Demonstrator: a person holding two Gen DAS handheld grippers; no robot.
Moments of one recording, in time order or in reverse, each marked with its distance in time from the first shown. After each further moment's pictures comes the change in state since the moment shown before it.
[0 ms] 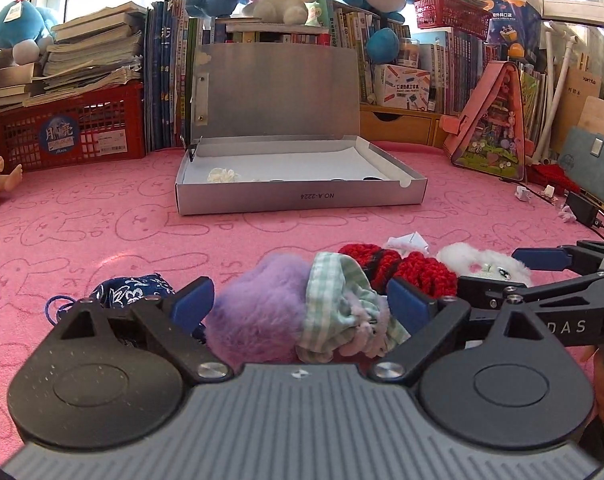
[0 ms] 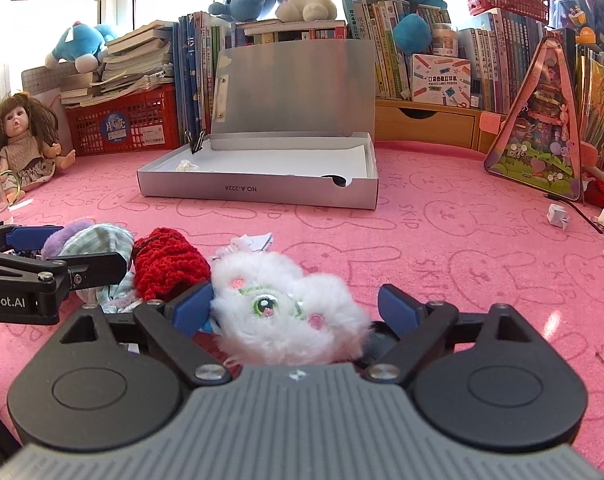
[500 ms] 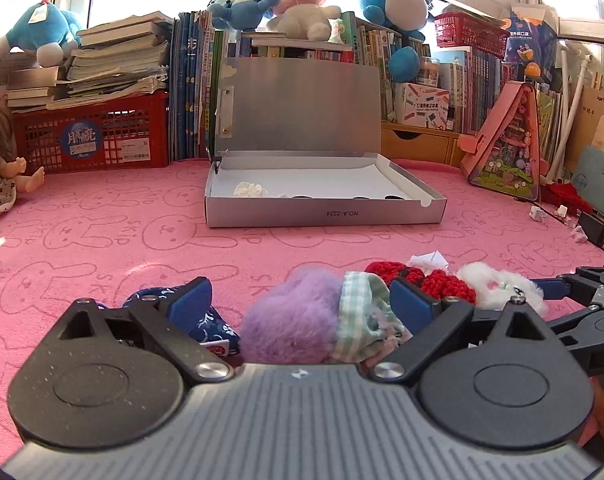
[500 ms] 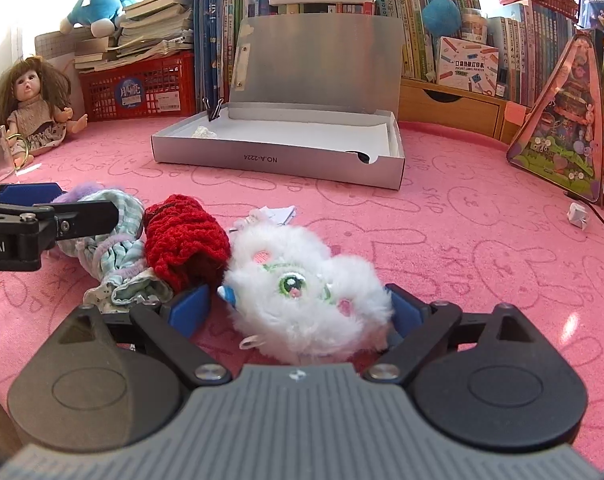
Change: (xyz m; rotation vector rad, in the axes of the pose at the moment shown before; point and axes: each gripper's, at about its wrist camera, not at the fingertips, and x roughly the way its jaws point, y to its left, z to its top) left arm -0.014 0.017 0.005 -0.026 -0.048 0.052; right arm 0.013 0.008 0.001 -0.041 0.084 0.024
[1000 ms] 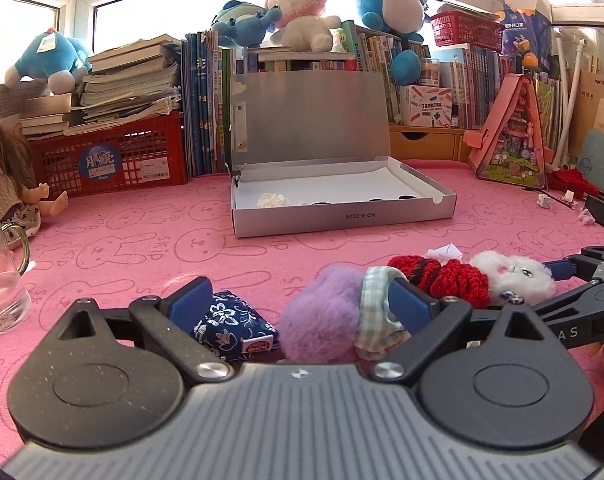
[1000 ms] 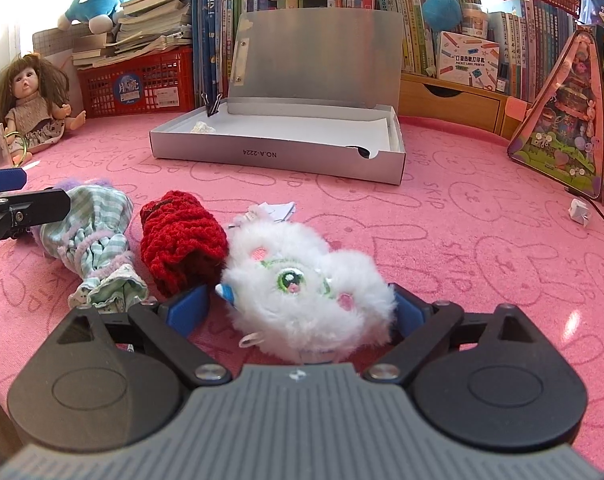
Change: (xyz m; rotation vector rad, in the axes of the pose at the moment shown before) left arm -0.026 0.006 -0.002 0.075 -0.019 0.013; right arm 0.001 0.001 -0.002 -0.006 0.003 -0.004
